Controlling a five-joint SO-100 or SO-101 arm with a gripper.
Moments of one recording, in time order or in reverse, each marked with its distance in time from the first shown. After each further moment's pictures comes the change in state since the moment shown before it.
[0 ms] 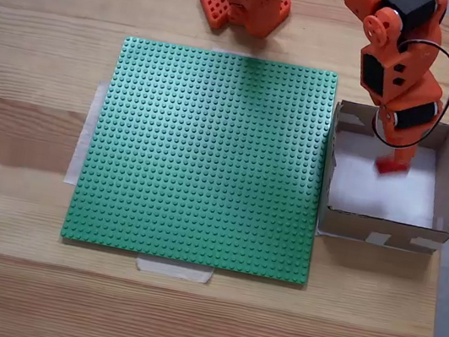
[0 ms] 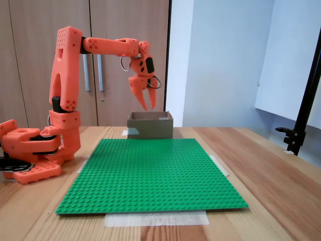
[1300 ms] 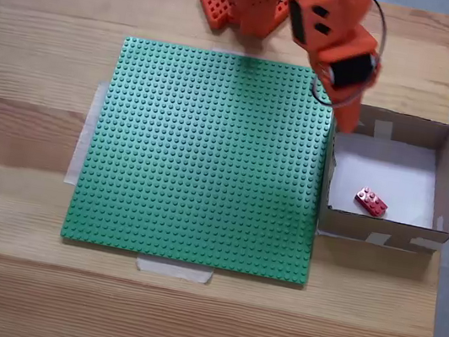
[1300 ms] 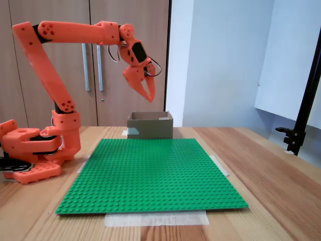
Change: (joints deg) arm 11.3 34.9 33.2 -14.4 -10.8
